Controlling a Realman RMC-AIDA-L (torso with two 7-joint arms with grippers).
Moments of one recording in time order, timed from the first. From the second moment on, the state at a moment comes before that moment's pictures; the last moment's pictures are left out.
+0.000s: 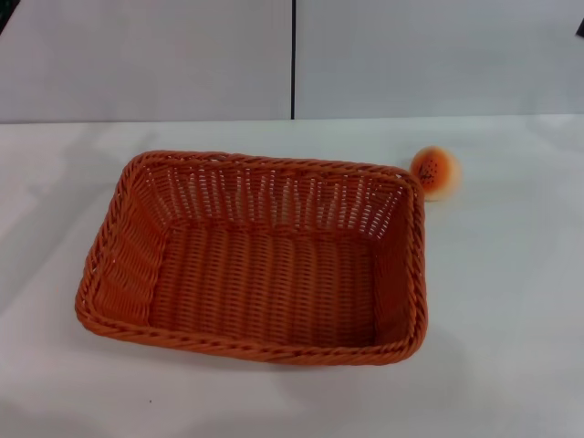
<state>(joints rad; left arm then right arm) -0.42 -2.07 0.42 0.33 1.23 1.77 -0.91 0.55 1.90 -0.48 -0.49 -1.74 -1.25 1.54</state>
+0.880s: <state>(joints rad) -0.43 -2.07 0.43 0.31 1.22 1.80 -0.77 0.75 1.89 -0.77 -0.57 -2.30 -1.15 1.88</state>
